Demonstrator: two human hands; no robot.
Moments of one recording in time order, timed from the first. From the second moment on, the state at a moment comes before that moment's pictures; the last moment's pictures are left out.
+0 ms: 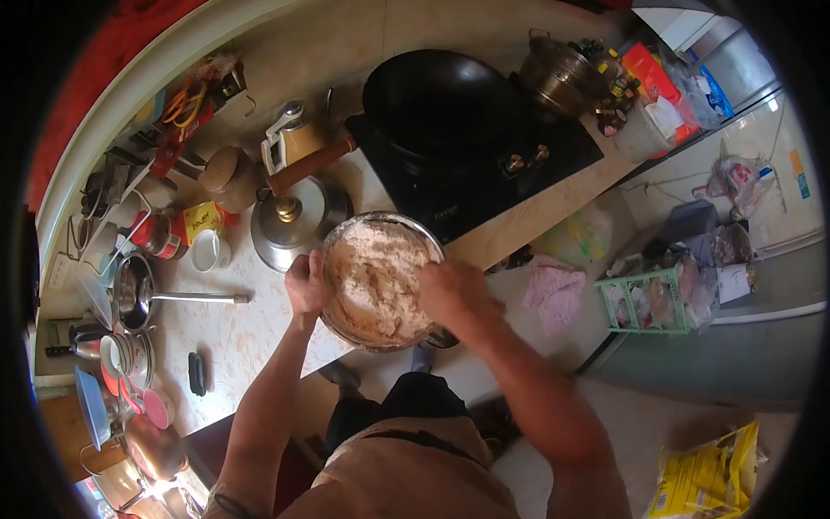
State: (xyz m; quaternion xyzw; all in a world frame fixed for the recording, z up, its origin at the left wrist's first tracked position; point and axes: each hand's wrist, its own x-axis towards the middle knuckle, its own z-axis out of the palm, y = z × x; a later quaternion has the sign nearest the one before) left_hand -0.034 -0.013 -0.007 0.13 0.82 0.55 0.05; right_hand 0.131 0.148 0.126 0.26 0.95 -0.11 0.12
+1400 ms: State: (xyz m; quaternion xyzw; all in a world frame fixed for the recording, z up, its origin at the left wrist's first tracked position) left_hand -0.040 -0.014 -0.006 0.15 0.82 0.55 0.05; right_hand 0.089 0.201 0.128 -0.02 0.99 0.09 0.14
